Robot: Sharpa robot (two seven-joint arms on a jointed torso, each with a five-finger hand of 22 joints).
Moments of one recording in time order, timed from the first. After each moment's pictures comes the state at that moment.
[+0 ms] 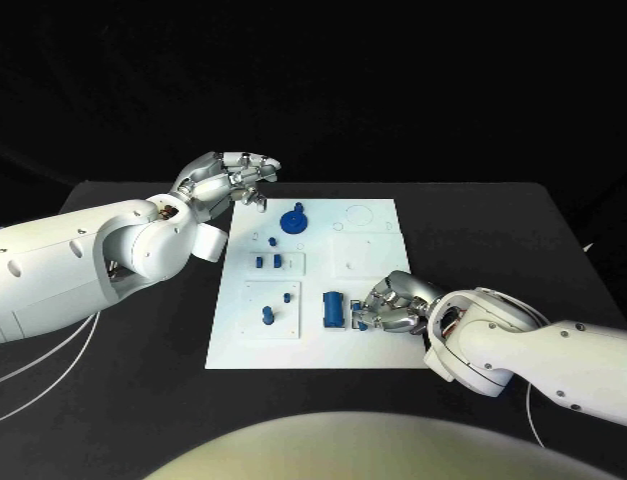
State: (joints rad) left arm 1.13 -0.92 0.00 1.51 -0.09 -0.14 0.37; left_hand 1.31 -0.15 0.55 0.02 0.19 0.92 0.16 0.25 0.50 0.85 0.09 0.77 0.28 1.15 0.02 1.29 0.63 0.17 1.08 0.11 0.91 0.61; right arm 1.00 -0.85 -0.15 1.78 -1.13 -0.42 -0.43; right_hand 1.13 -0.12 0.50 0.22 0.24 0.99 0.06 0.39 0.76 1.39 -0.01 1.15 1.27 1.46 -0.07 1.46 1.31 0.05 1.47 0.04 1.34 1.31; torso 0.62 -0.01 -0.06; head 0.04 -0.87
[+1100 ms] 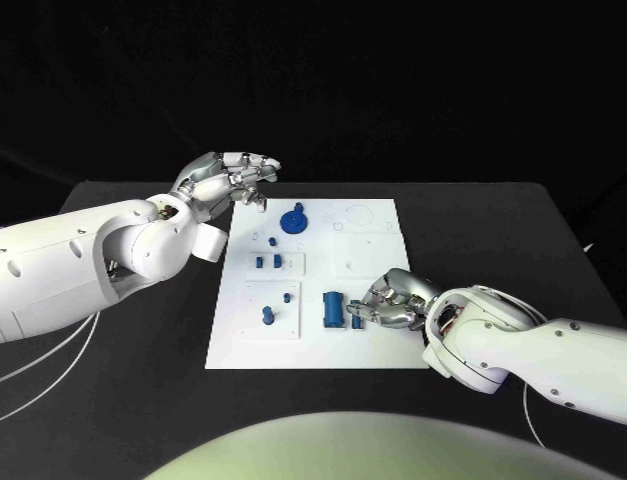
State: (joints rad) left arm 1.13 -0.92 0.00 1.51 -0.09 -0.14 0.37; left_hand 1.31 -0.15 0.55 0.02 0.19 0.92 0.16 0.25 0.50 0.85 0.09 0.77 0.28 1.15 0.02 1.29 0.63 0.17 1.08 0.11 0.90 0.61; right arm 1.00 -0.84 -0.15 1.76 -1.16 -0.42 -0.42; right_hand 1.02 -0.13 0.40 0.29 0.14 1.00 0.06 0.40 0.76 1.39 -0.01 1.16 1.28 1.46 -0.07 1.46 1.31 0.05 1.47 0.04 1.34 1.31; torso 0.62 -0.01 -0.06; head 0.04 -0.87
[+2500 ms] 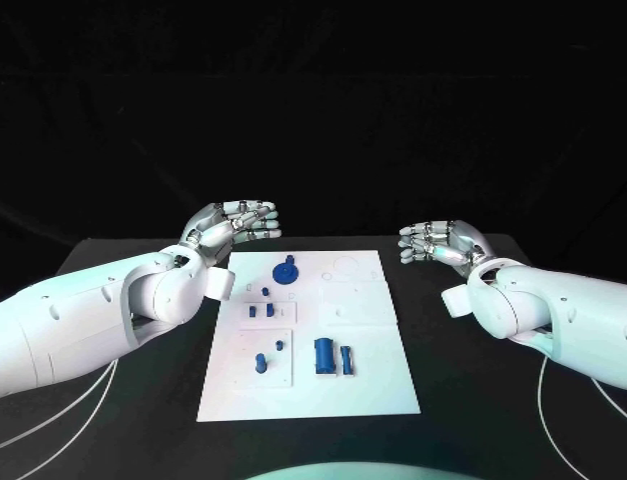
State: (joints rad) left arm 1.09 -0.81 0.00 1.37 0.00 -0.19 0.46; left_hand 1.31 -0.17 0.55 0.09 0.19 0.84 0.21 0.13 0.48 0.85 0.19 0.32 0.06 0.77 0.17 0.41 0.19 0.17 0.78 0.27 0.24 0.21; right arm 1.12 -0.79 -0.13 1.29 -0.23 -0.40 0.36; right_hand 1.23 -0.15 0.58 0.06 0.16 0.82 0.20 0.16 0.56 0.98 0.16 0.20 0.26 0.94 0.13 0.31 0.38 0.17 0.91 0.23 0.06 0.67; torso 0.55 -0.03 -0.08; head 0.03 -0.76
